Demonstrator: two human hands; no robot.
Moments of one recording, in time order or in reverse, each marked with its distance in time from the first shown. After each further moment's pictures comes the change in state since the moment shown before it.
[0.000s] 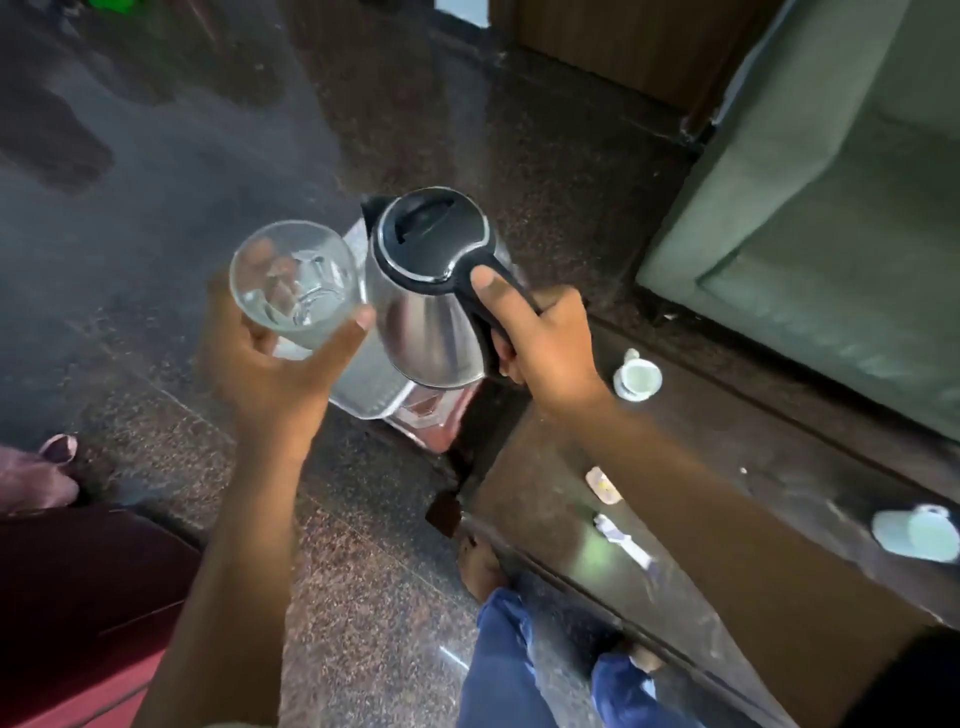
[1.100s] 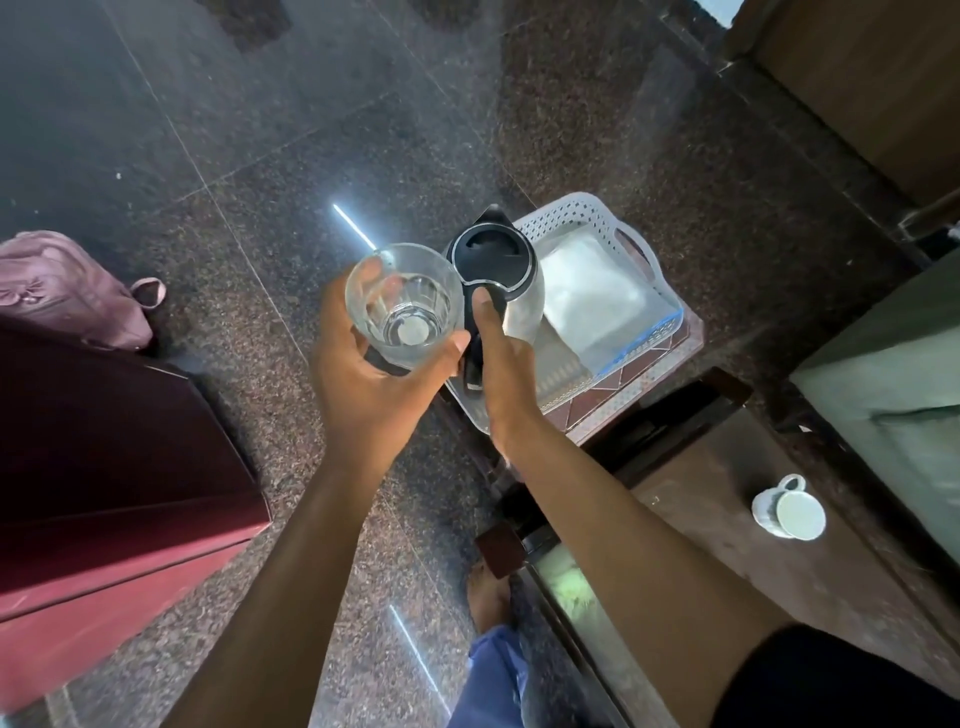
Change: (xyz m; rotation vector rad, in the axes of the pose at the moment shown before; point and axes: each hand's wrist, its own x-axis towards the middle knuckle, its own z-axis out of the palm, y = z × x) left_hand 0.001 -0.109 -0.058 0.119 0.312 -0.156; right_hand 0.066 0.128 0.221 0.001 -0.275 0.480
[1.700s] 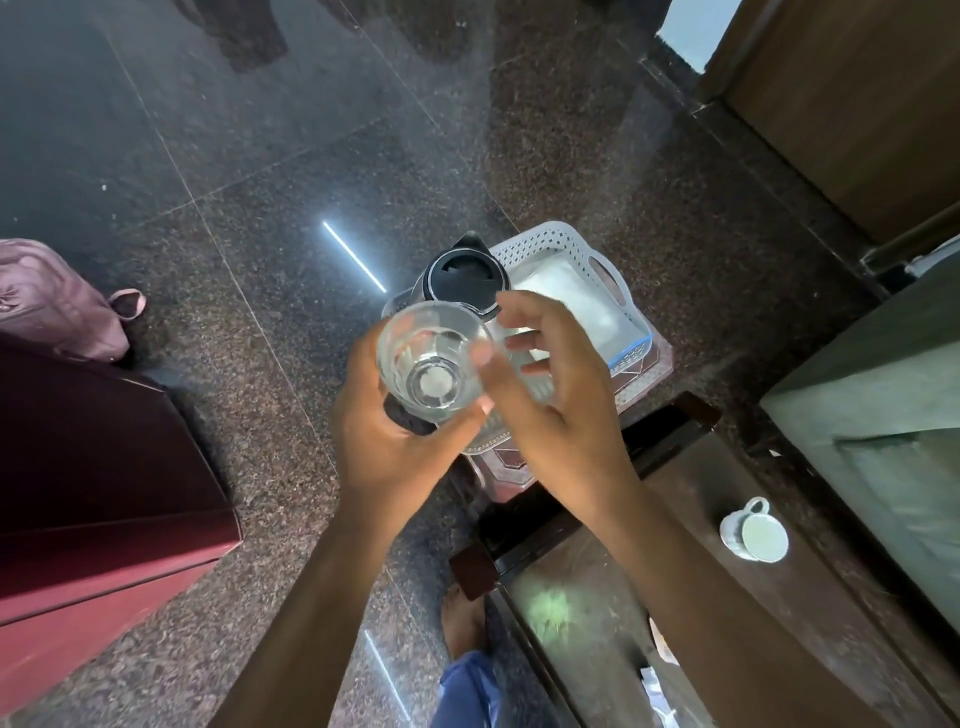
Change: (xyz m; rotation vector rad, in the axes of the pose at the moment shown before) left_hand -0.036 0.013 0.024 -0.050 -0.053 0.031; right_hand -0.084 -0.065 -0.071 -0.587 -0.025 -0.701
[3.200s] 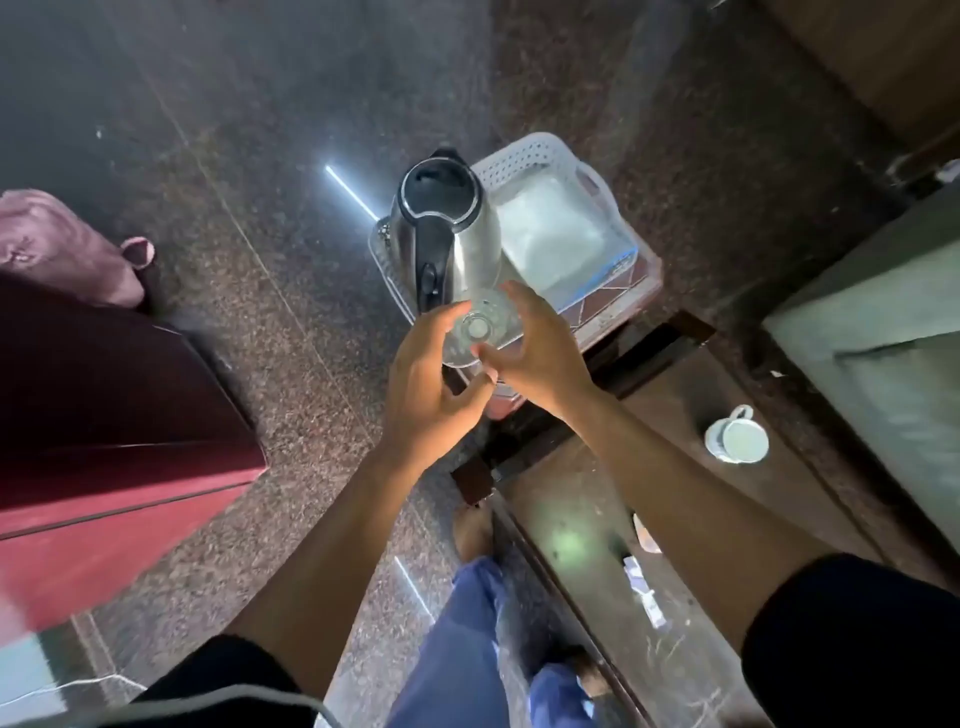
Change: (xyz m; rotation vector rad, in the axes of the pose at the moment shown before) left_hand -0.059 -0.007 0.026 0.273 -0.347 -0.043; right_hand -0.017 0.104 0.008 -0.257 -0.220 0.185
